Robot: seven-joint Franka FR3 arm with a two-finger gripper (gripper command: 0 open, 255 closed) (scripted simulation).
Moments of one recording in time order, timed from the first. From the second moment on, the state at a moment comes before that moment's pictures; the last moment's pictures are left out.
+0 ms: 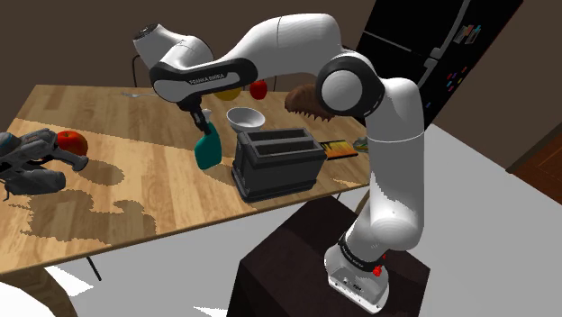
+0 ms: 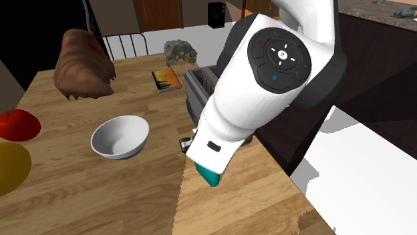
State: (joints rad) arm 0.21 0.55 0.14 -1.44 -0.48 1.70 -0.67
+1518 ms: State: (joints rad) arm 0.20 0.43 0.15 -1.51 -0.46 1.55 -0.75
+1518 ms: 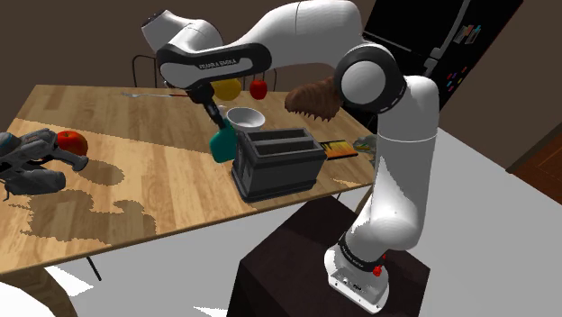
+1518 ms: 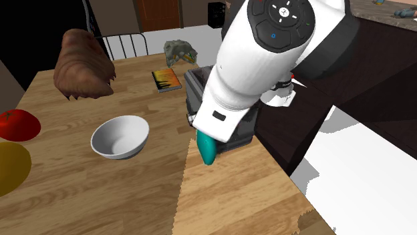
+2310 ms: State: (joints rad) arm 0.07 0.05 0.08 -1.91 -0.46 1.65 -0.91
